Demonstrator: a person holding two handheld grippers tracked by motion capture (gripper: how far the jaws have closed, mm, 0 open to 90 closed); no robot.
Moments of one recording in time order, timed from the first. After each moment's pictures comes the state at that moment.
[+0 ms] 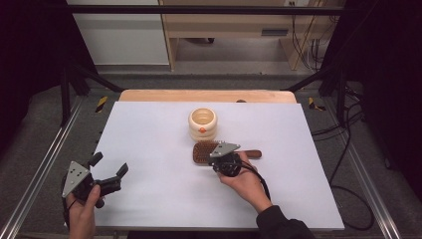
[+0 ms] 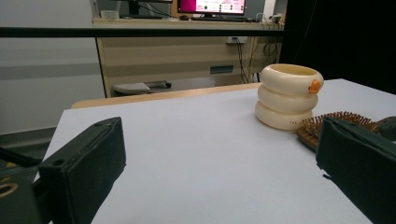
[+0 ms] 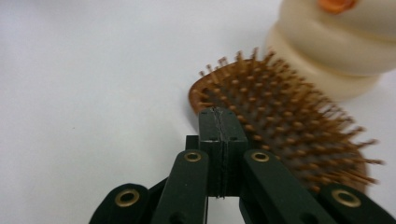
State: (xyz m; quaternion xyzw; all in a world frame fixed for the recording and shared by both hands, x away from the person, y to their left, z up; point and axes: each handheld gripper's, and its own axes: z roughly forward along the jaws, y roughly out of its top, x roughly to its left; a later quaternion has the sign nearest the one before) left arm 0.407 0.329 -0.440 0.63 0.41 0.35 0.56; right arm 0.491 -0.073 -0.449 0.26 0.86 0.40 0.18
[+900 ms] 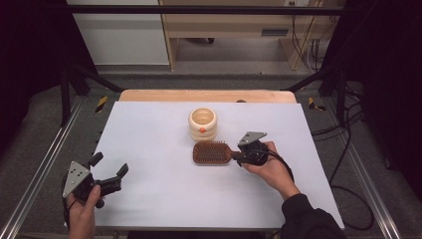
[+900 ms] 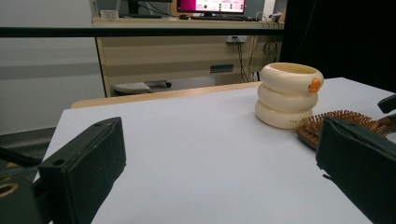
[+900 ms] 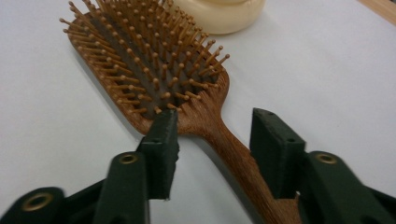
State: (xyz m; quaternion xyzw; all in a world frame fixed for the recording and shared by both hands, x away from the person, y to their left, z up) left arm 0.407 0.328 -0.440 0.63 0.41 0.35 0.56; right arm 0.525 -0.149 -0.448 0.30 0.87 0.34 0.19
